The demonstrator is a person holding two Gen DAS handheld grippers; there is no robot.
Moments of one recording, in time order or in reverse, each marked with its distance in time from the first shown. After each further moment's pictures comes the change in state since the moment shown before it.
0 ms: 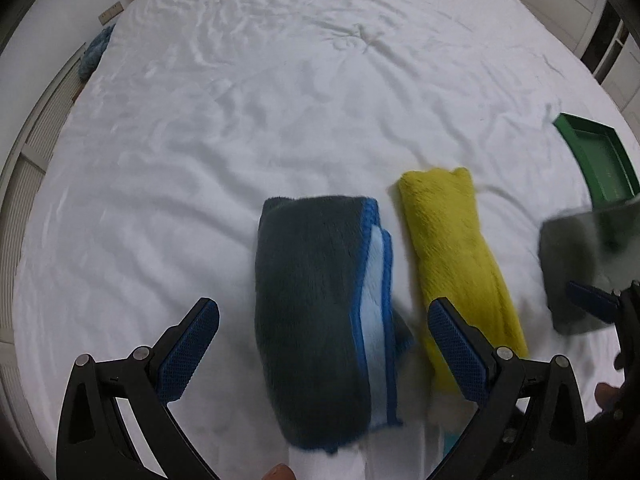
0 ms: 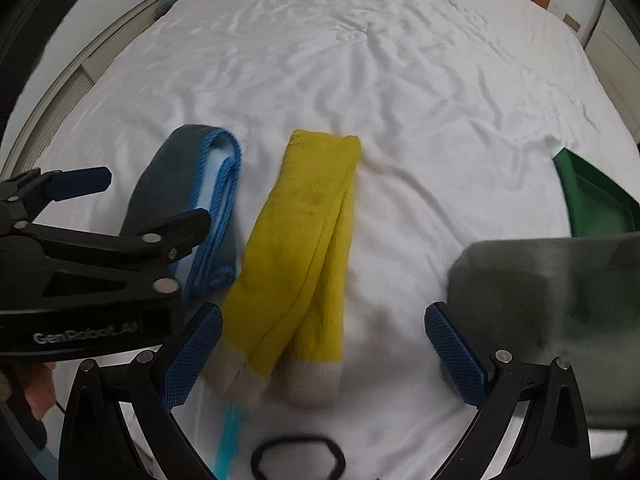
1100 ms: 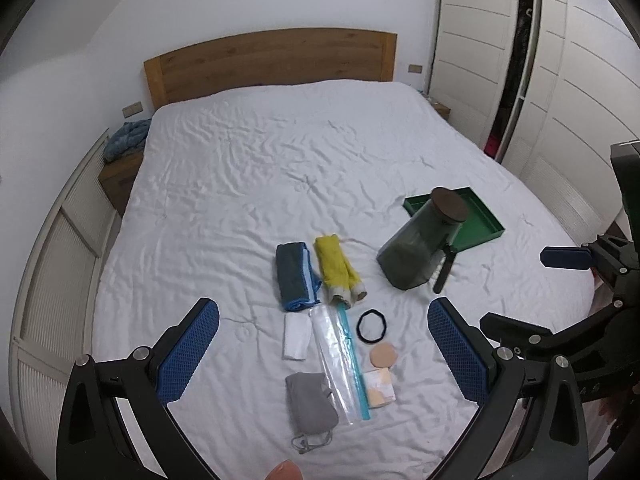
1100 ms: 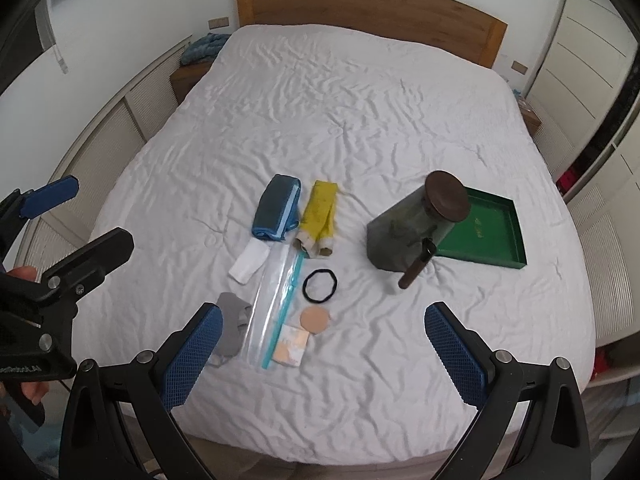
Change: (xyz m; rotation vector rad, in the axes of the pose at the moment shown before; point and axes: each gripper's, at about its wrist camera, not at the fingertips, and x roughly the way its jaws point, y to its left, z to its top) left arm -0.388 0.004 -0.176 0.057 -0.411 -0.120; right arm -0.464 0.084 -0.171 -0.028 -0.147 -0.101
